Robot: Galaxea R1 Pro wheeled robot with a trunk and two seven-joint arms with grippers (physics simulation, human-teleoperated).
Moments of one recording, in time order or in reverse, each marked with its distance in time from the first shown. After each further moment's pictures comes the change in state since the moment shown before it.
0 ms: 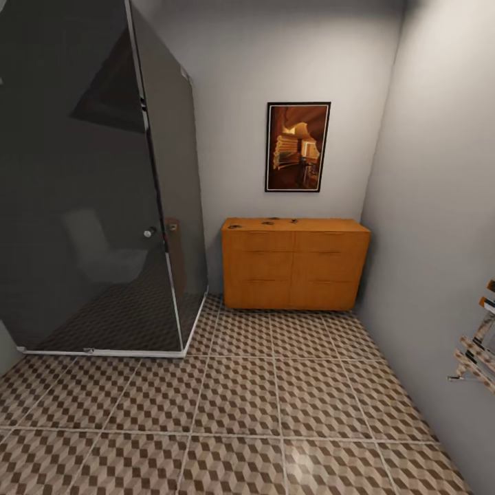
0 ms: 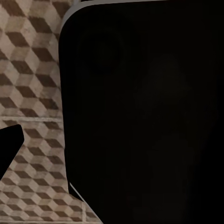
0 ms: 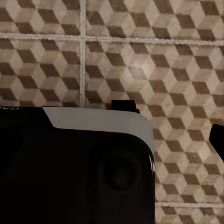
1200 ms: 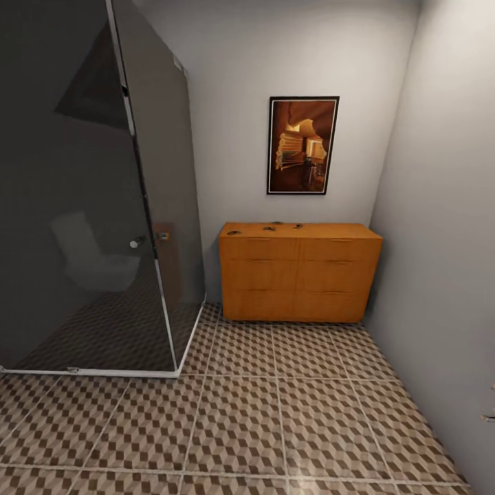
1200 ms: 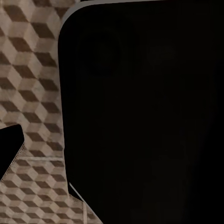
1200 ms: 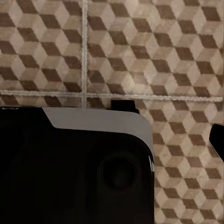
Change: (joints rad) left arm 0.000 -0.001 -0.001 0.000 0.000 0.000 0.000; right arm 0.000 -0.001 0.000 0.000 0.000 0.000 0.000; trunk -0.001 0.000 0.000
